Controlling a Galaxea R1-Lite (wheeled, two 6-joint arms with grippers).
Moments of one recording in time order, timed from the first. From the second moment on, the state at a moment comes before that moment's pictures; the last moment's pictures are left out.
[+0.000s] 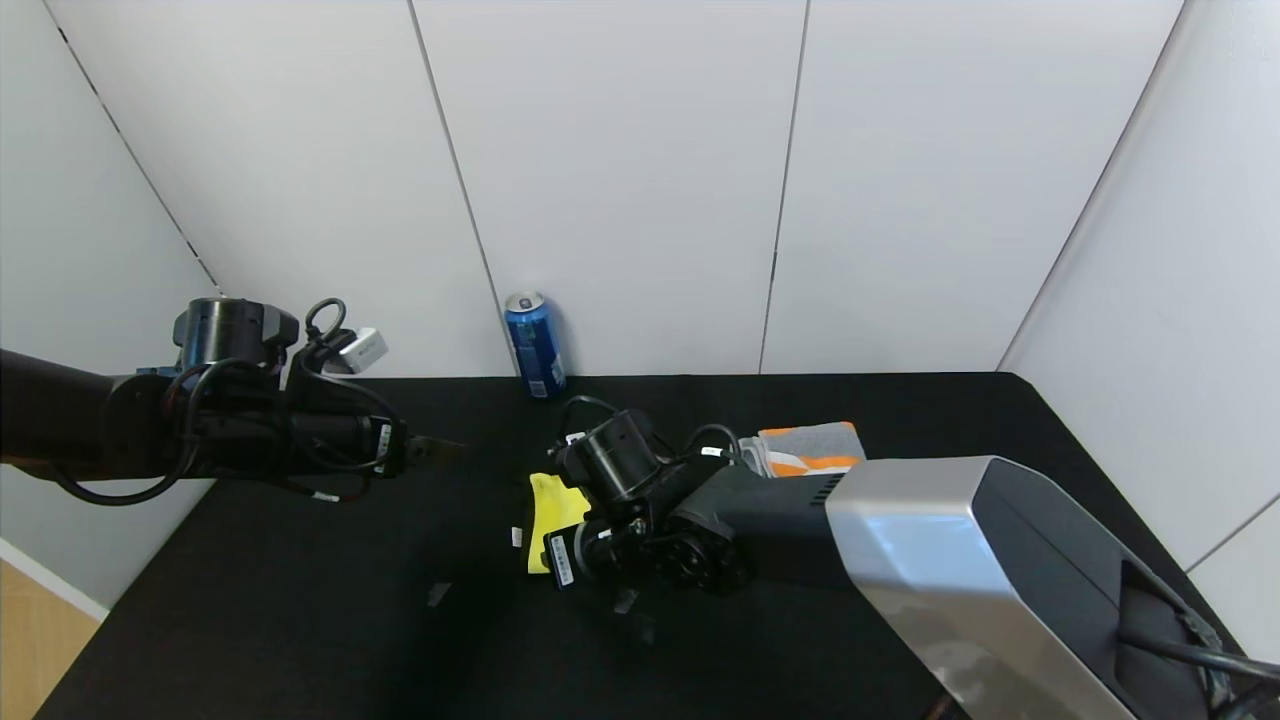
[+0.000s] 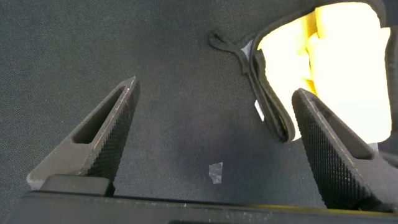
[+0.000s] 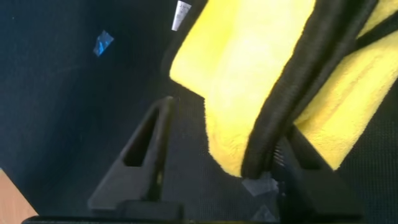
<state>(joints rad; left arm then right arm) 0.08 1.92 -1.14 -0.09 -0.38 0.19 0.85 2.55 -1.99 0.13 0.01 0.33</state>
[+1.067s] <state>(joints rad) 0.02 1.86 -1.09 -0.09 -0.52 0.05 0.75 2.35 -1.97 0.21 0.00 0.35</state>
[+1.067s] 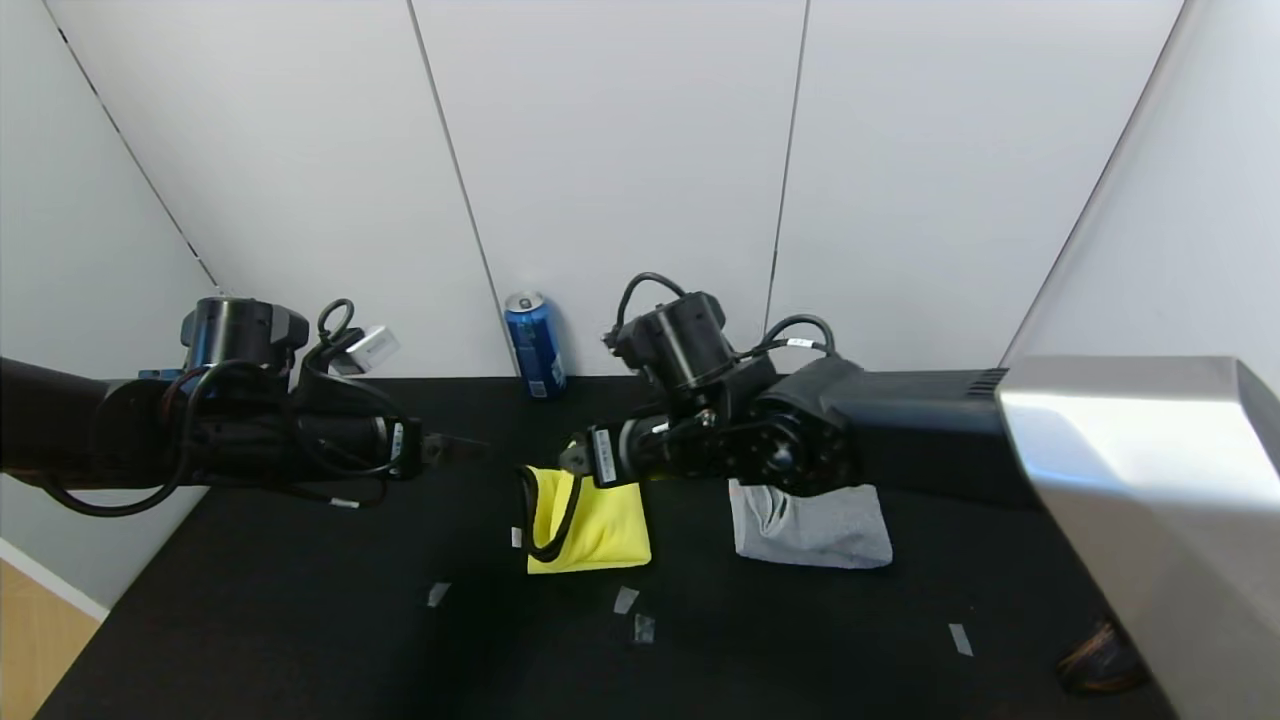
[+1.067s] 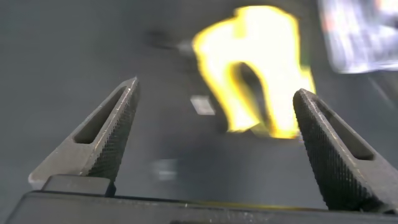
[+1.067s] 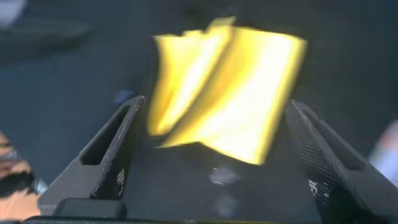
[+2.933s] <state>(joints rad) -0.29 2.10 -1.20 -0.10 -0.52 -0.03 0.60 2.19 -1.77 0.22 -0.01 0.48</state>
